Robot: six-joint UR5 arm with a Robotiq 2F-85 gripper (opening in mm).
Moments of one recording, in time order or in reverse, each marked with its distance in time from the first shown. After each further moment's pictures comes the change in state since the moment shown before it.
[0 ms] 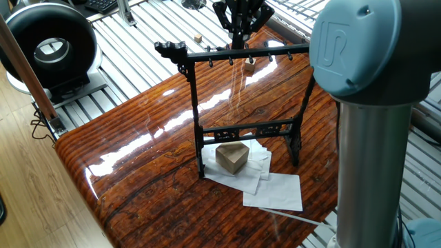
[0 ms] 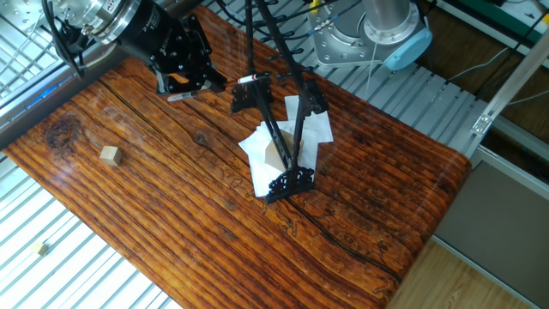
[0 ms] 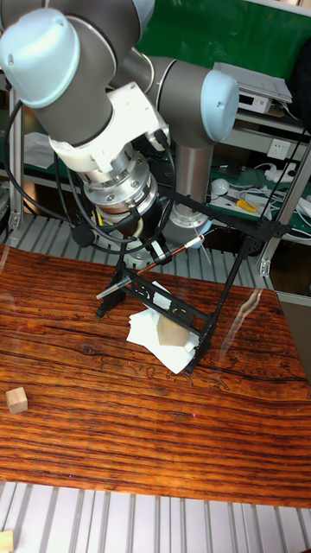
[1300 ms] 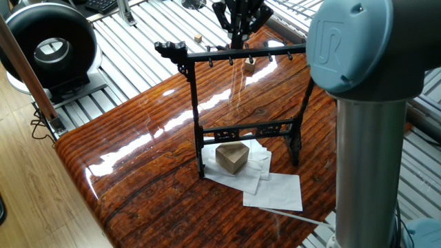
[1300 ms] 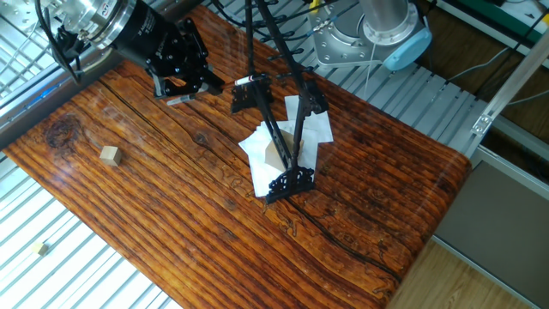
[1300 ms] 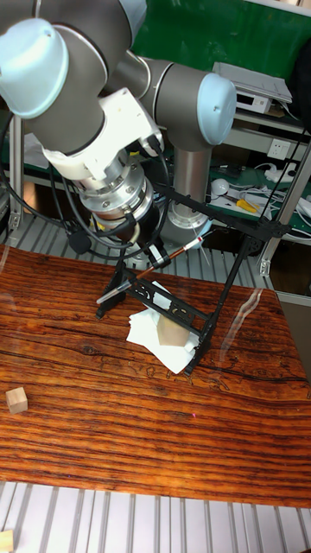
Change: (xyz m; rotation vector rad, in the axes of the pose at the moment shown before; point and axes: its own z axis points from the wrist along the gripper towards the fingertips) arm 0.002 -0.003 0.000 0.000 -0.027 -0.009
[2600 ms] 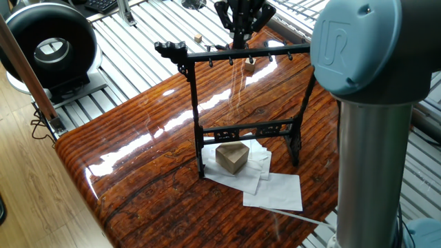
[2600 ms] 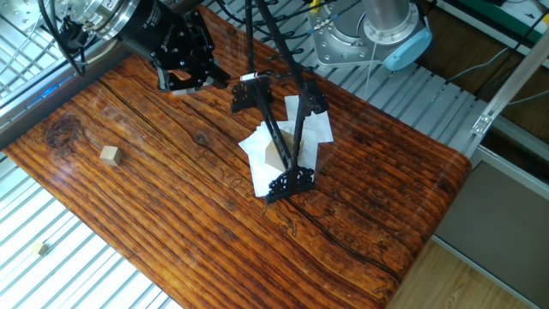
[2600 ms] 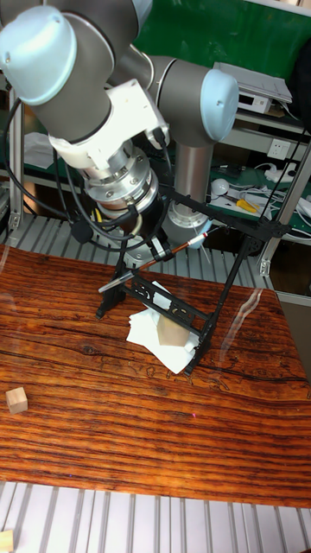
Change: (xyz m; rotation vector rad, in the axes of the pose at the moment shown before) arm -0.011 0.006 -0.001 0.007 0.009 0.078
